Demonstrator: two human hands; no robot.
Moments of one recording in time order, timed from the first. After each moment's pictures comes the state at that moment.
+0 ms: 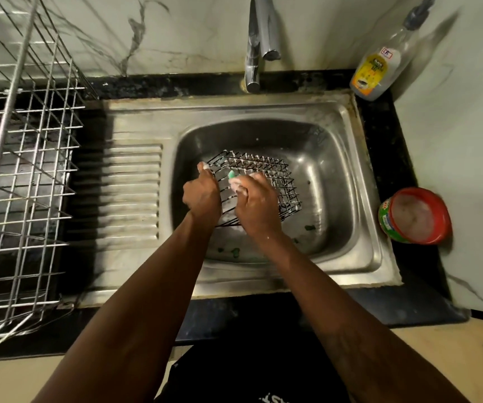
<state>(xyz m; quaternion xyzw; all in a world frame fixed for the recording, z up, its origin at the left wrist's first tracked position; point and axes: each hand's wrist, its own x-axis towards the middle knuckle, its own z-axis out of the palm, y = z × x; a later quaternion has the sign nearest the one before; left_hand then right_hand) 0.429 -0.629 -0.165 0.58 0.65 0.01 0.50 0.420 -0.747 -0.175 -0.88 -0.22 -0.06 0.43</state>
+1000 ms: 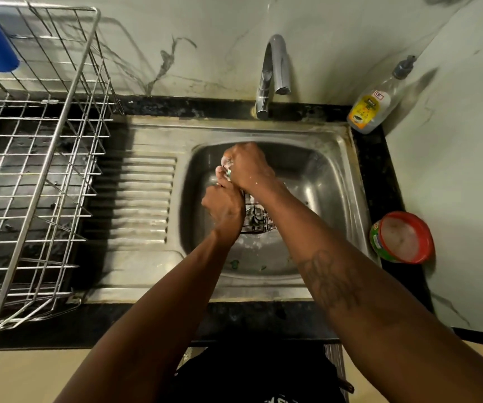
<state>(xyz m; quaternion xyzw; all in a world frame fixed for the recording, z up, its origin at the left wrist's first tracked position) 0.424 -0.667 -0.126 0.66 0.56 0.12 0.47 0.505 -0.683 -0.094 -0.92 -0.36 0.10 0.15</state>
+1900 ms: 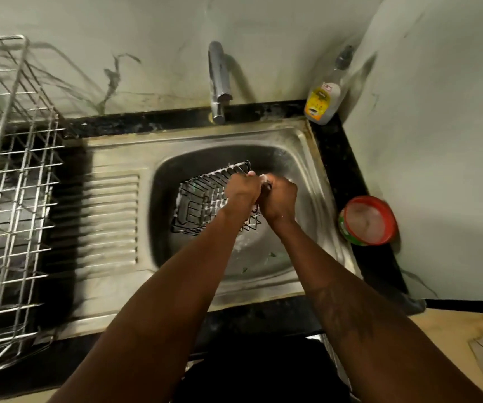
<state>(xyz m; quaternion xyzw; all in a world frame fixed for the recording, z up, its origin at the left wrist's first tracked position) 0.499 -0.732 -0.119 0.73 0.41 -0.10 0.54 0.504 -0.817 -0.158 -0.92 -0.05 0.02 0.40</state>
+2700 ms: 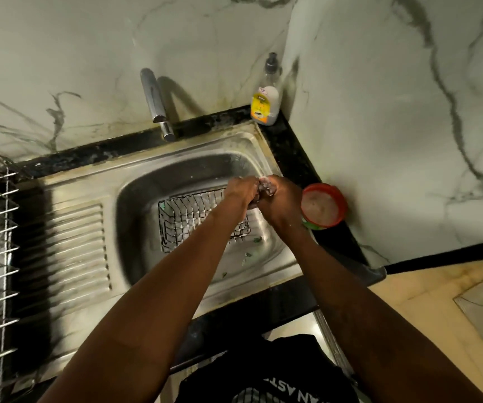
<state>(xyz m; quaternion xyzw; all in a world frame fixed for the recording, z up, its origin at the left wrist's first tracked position) 0.512 -0.812 -0.087 0.64 0.36 -0.18 0.65 0.482 -0.911 -0.100 -0.91 -0.01 -0.02 0.42</state>
